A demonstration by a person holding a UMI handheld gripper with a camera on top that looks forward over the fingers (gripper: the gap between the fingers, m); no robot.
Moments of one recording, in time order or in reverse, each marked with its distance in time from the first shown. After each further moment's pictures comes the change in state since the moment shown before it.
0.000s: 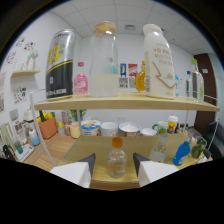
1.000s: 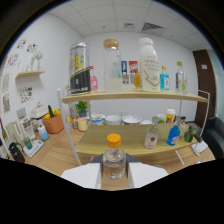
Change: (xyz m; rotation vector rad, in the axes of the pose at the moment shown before) arm -0.019 0.024 -0.082 -0.043 -0.021 0.028
